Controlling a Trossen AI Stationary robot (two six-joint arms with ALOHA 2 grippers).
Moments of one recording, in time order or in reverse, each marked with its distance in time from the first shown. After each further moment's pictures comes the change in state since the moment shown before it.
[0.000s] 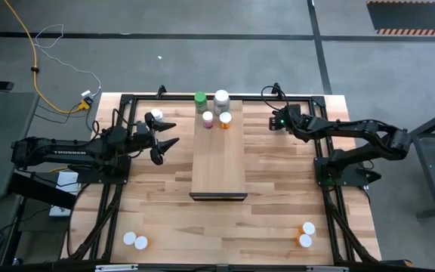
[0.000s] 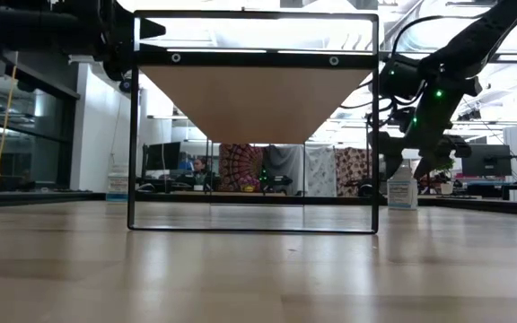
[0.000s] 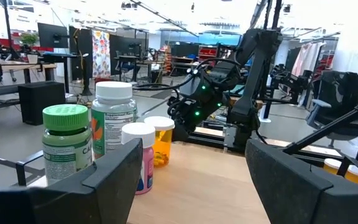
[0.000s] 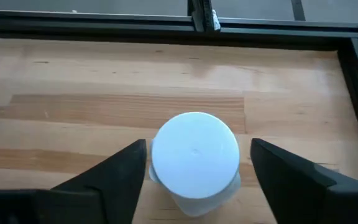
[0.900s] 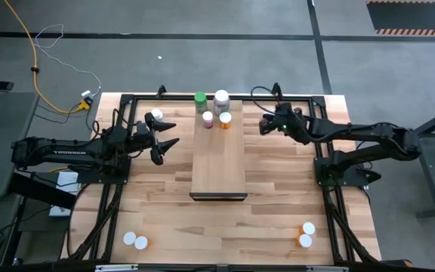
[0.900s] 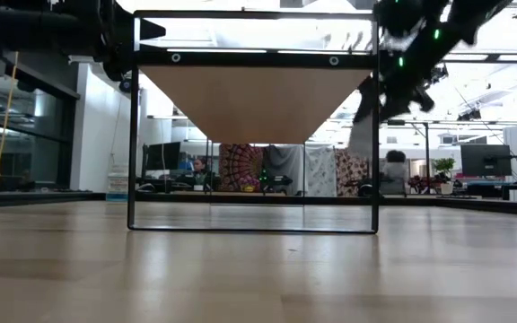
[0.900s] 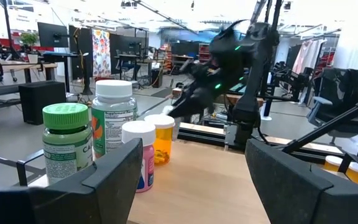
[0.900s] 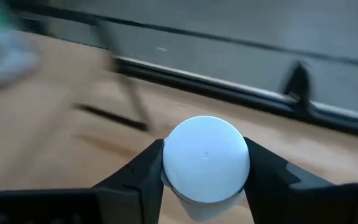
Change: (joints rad) left arm 0.000 0.000 0.000 -0.007 -0.002 0.008; right arm 0.282 -0.134 0.181 -0.018 0.042 -0.189
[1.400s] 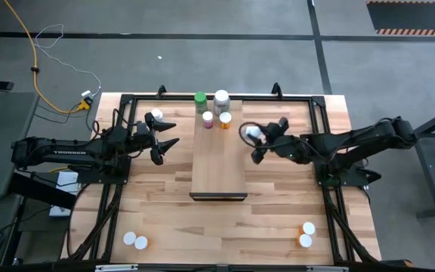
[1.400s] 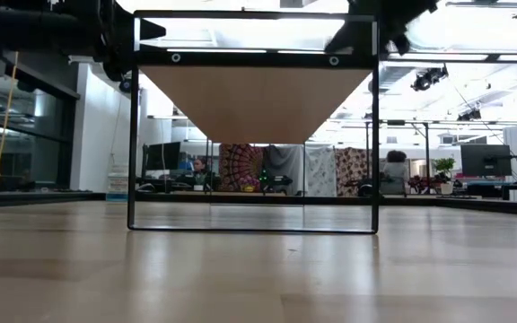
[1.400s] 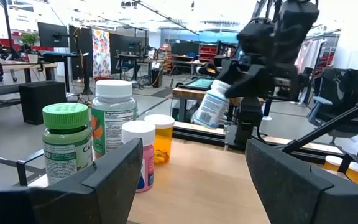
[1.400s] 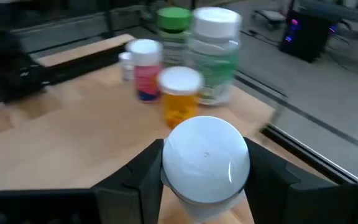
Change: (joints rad) left arm 0.000 0.000 0.000 0.000 0.000 -0.001; right arm 0.425 0.044 0.176 0.051 0.149 -0.222
